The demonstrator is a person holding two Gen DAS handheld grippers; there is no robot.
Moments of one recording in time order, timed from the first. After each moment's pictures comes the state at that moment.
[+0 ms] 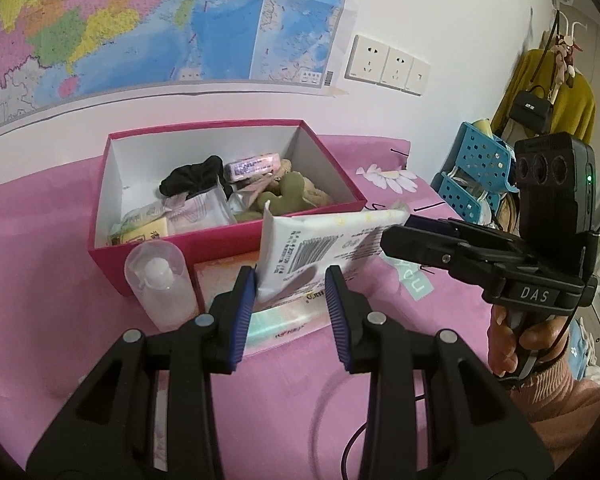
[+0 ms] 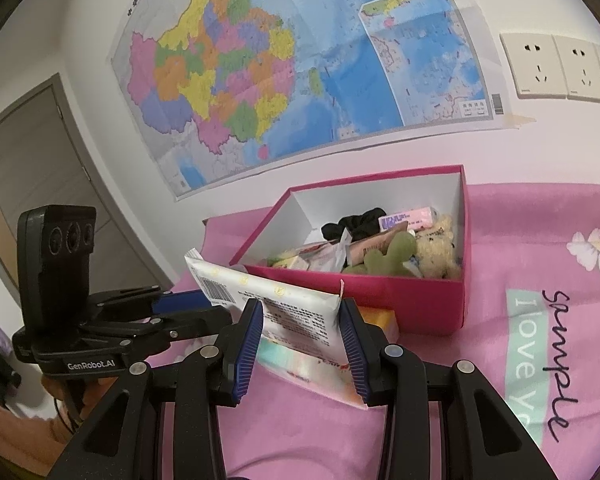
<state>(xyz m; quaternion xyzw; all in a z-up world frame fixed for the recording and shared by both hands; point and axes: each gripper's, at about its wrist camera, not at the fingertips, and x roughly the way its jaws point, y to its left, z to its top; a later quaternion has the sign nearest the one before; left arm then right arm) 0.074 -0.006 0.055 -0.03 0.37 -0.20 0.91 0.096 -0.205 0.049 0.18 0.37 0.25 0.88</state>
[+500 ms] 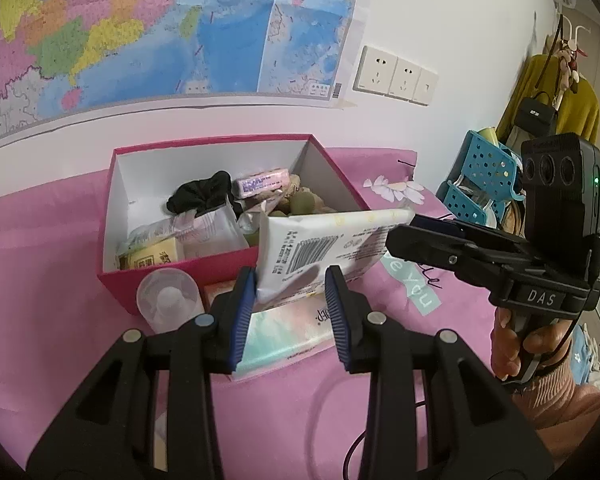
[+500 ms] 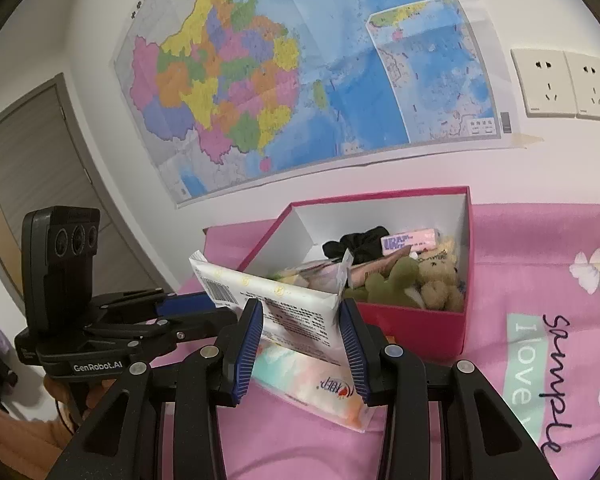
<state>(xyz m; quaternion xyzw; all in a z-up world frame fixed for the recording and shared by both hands) 0.085 -0.003 0.063 -0.03 0.36 -0.19 0.91 0.110 -0.203 0.056 0.18 0.36 0.25 0.88</state>
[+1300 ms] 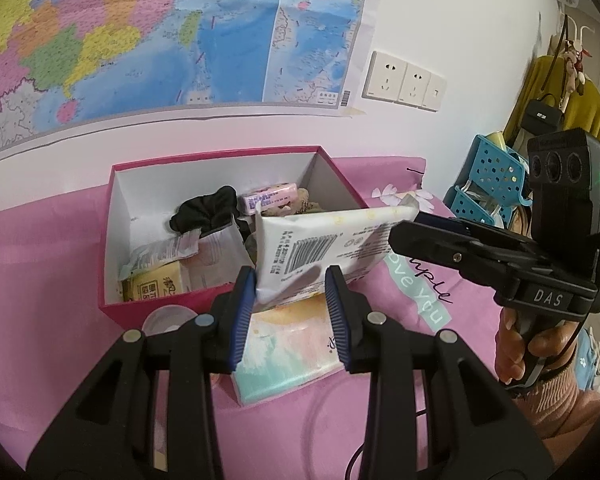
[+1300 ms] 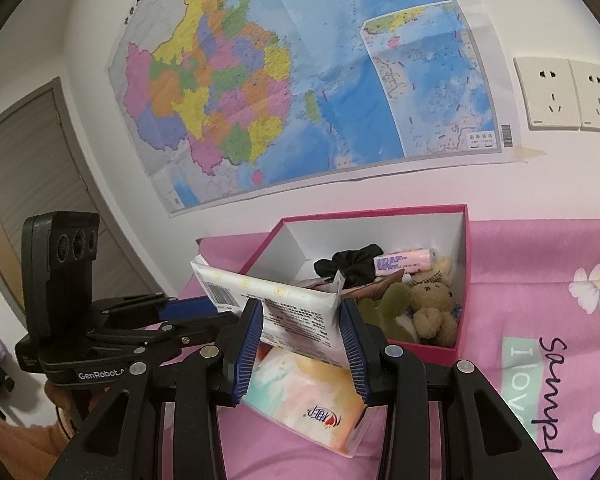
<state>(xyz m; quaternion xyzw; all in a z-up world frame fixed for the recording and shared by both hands) 0.105 -0.006 0.065 -0.02 0.36 -0.19 0.92 0.131 -0.208 0.058 0.18 0.35 0.24 0.89</state>
